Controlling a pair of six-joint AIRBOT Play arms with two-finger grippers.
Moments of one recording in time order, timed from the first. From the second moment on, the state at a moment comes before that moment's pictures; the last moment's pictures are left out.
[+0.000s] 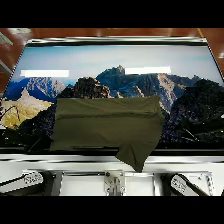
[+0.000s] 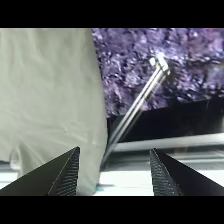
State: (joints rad) left arm 0.65 -1.33 0.62 1.08 -1.34 -1.14; right arm -0.56 -1.18 0.80 -1.14 1.37 1.32
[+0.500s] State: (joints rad) left arm 0.53 -1.42 0.60 0.97 -1.30 -1.13; right arm -0.55 -1.18 0.78 -1.14 1.40 1.33
